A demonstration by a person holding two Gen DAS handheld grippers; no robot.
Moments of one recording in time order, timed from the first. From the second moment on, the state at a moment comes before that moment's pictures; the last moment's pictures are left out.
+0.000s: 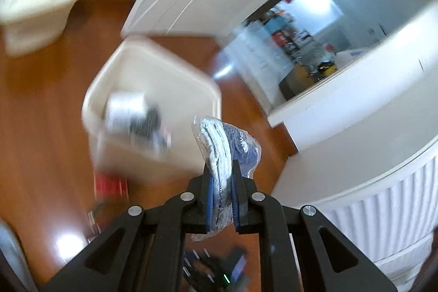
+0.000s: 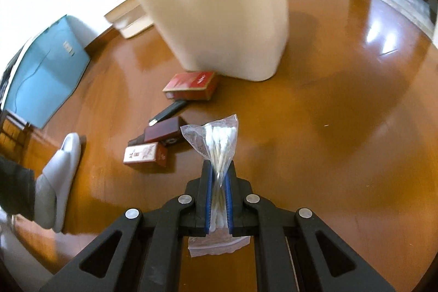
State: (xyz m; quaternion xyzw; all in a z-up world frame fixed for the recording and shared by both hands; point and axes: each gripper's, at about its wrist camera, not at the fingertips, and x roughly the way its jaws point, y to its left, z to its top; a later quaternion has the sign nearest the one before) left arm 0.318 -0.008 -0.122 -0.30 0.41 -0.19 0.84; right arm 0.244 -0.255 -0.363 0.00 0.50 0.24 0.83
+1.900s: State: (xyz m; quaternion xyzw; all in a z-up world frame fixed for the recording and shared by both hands) left arm 0.238 -0.022 -0.375 0.00 0.64 -0.08 0.77; right arm 0.474 -0.126 -0.198 -0.07 0.43 0.29 0.85
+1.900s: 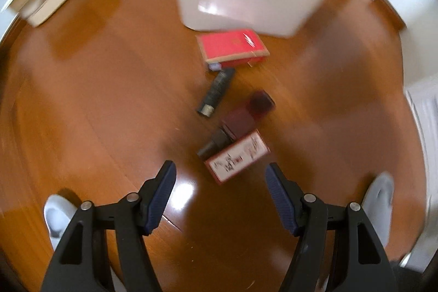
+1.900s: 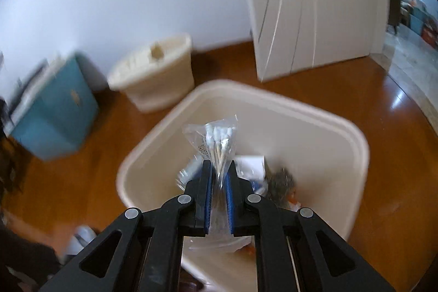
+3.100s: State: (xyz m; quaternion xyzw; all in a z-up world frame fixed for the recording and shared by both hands) left arm 0.269 -0.094 -0.424 0.12 0.66 -0.27 0.69; right arm 0.343 -0.313 -0.271 0.21 0.45 0.14 0.86
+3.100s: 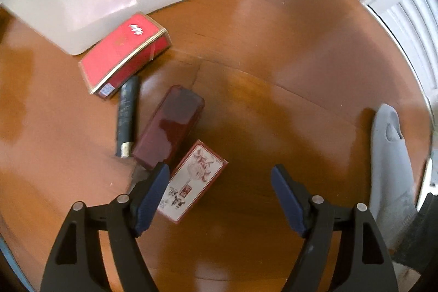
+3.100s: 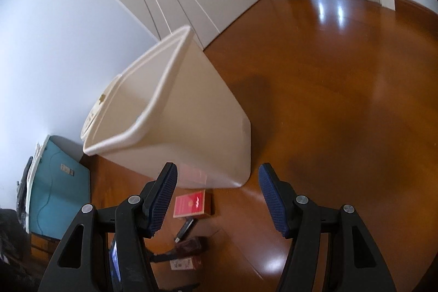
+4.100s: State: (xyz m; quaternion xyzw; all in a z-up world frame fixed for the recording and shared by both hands) left arm 0.279 -0.024 -0.383 -0.07 0.66 -0.15 0.73; right arm 0.299 -0.220 -0.352 -0.03 0.52 0.31 0.79
